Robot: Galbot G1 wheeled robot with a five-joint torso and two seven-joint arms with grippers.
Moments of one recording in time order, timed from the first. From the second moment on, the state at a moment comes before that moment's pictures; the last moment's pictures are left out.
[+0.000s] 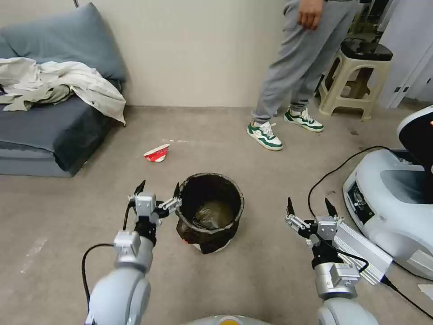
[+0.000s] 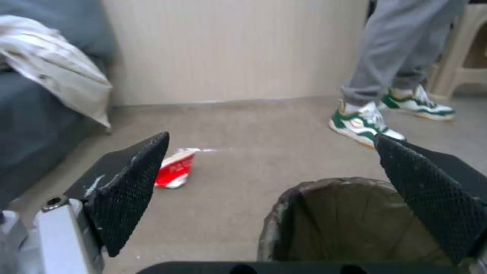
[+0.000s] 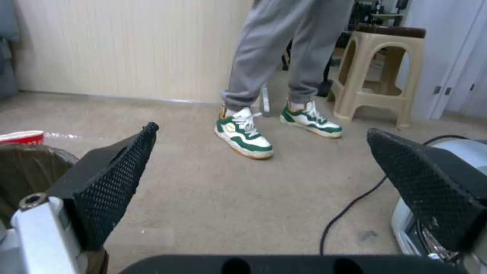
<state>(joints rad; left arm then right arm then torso) 1.54 -1.45 -0.49 -2.23 -0.07 0.25 -0.02 -1.72 1.56 0.56 2.15 -0.06 0.07 0.04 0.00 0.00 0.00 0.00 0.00</state>
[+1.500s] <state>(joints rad) 1.22 -1.37 -0.35 -1.92 -0.15 0.65 -0.16 -1.68 1.56 0.56 2.10 -0.03 0.05 0.04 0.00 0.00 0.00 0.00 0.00</state>
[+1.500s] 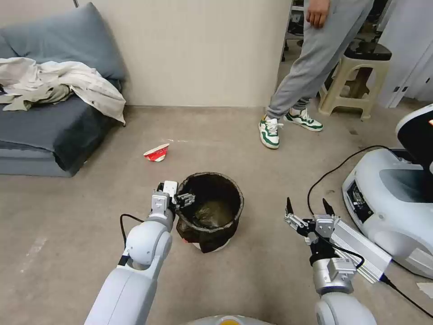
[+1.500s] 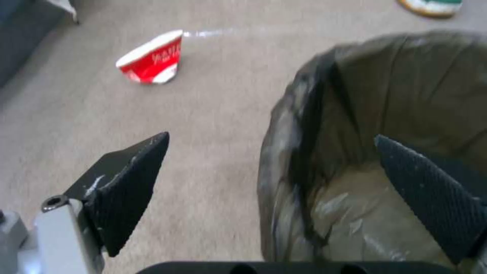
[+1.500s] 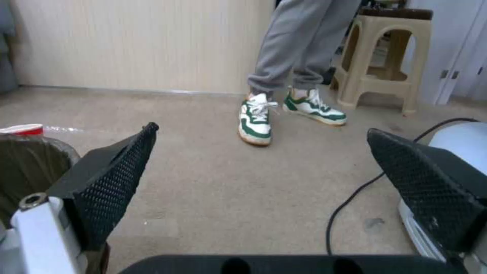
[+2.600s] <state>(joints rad) 1.22 -1.39 -0.35 -1.86 -0.16 0.74 -0.13 -1.67 1.55 0.56 2.08 -0.01 0.06 0.04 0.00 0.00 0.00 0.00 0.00</state>
